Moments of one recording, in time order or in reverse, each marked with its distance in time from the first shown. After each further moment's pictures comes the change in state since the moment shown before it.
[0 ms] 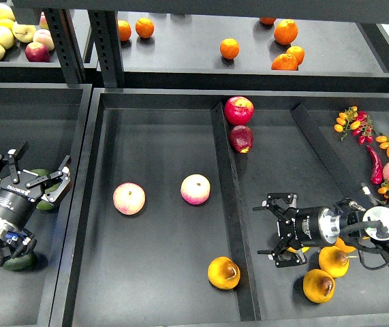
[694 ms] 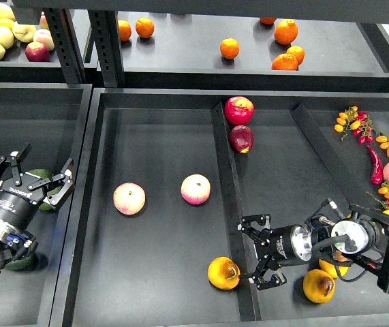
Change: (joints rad) left arm 0.008 0.000 0.011 0.001 0.001 0.000 0.000; right arm -0.012 0.042 -0.091 0.008 0.011 0.000 0.000
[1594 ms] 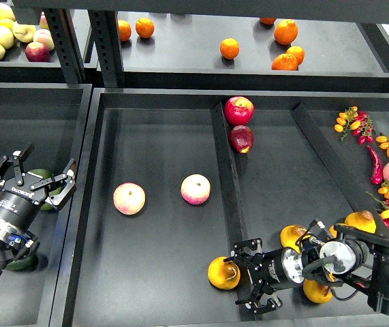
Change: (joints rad) left arm 0.017 0.000 0.009 -0.020 -0.001 0.000 0.000; right arm -0.073 0.072 0.006 -0.087 -0.107 -0.003 0.000
